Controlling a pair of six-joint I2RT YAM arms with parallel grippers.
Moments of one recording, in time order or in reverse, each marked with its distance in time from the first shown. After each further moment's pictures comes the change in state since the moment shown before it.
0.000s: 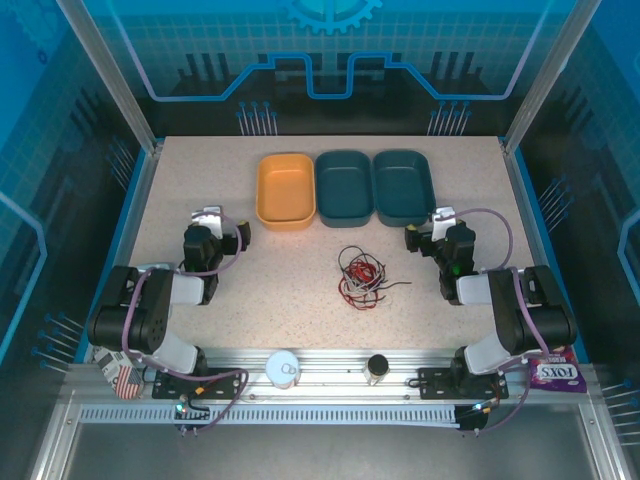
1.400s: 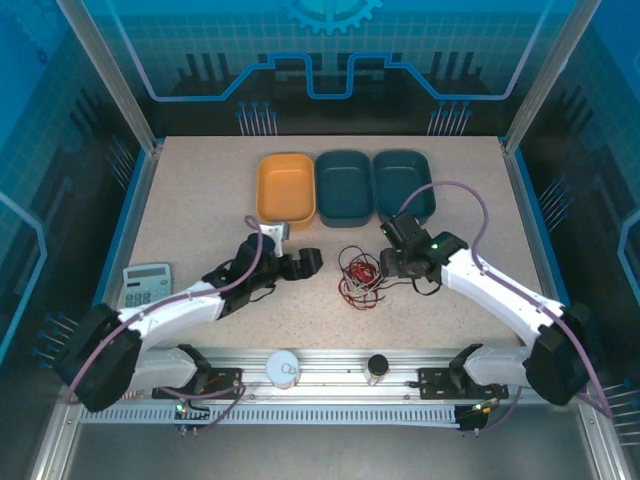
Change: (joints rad) left arm -0.613 -0.275 0.193 -0.665 0.137 -0.617; right arm 0.522 -0.236 0.575 -1.609 0.199 0.581
